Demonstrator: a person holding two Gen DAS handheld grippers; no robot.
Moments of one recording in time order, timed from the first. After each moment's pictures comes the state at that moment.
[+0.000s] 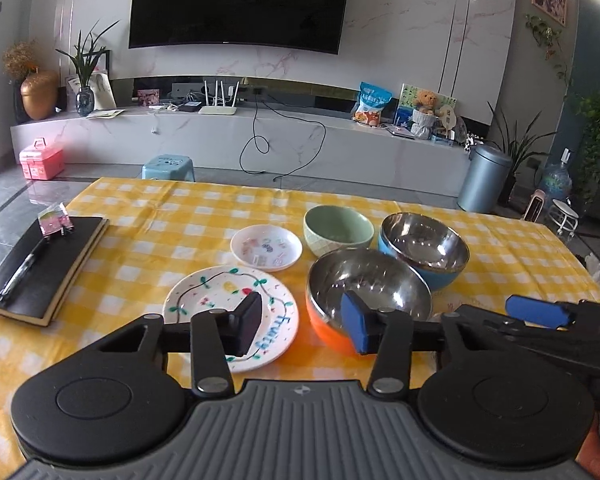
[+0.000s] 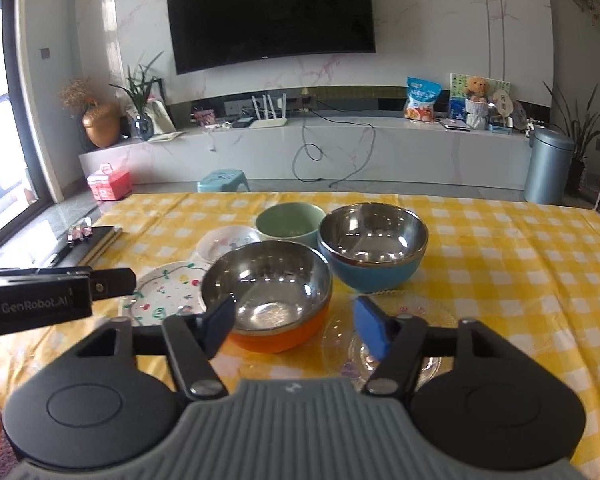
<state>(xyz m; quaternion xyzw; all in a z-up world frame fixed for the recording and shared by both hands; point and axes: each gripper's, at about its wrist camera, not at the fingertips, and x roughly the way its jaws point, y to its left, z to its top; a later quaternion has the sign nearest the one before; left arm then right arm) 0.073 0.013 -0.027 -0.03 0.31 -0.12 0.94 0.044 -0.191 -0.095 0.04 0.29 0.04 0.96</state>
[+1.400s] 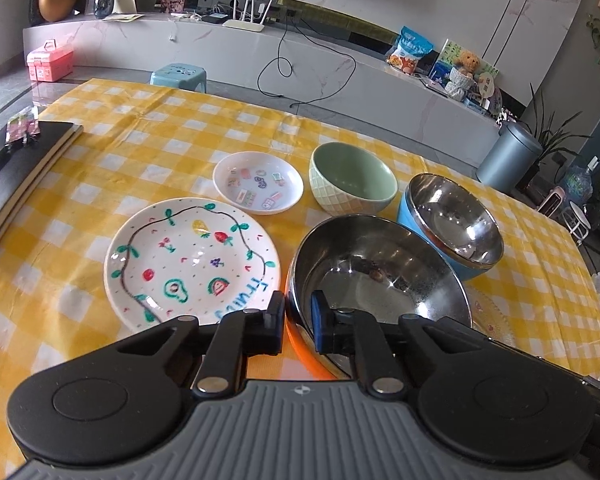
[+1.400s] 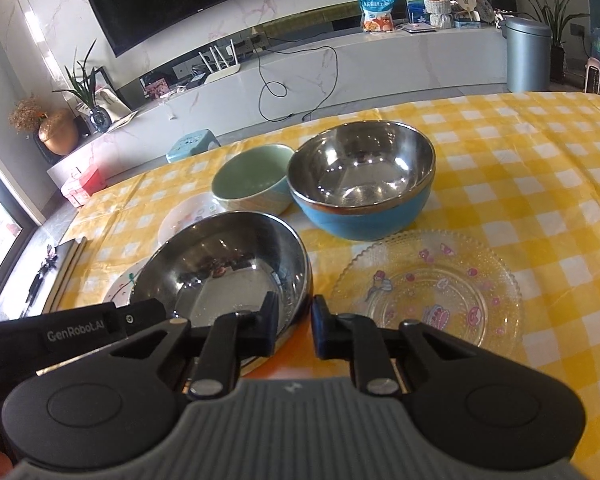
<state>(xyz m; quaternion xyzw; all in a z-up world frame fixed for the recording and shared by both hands) 0.129 -0.003 -0.060 -0.10 0.42 -0.08 0.90 0.117 -0.203 -0.136 0.16 0.38 0.01 0.91</state>
